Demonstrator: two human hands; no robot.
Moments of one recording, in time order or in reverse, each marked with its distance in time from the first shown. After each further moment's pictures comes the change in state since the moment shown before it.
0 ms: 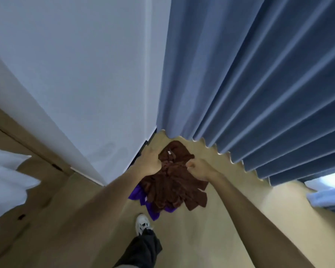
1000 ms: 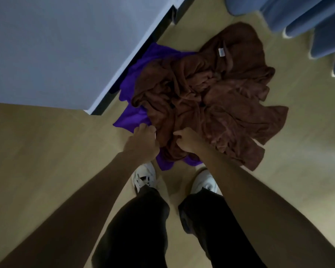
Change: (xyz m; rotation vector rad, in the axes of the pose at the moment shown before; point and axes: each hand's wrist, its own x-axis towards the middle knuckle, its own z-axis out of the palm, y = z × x) left_hand 0.252 -0.303 0.414 -0.045 -0.271 -0.445; right_hand 0.452 0.206 0.433 -0.007 -0.579 0.052
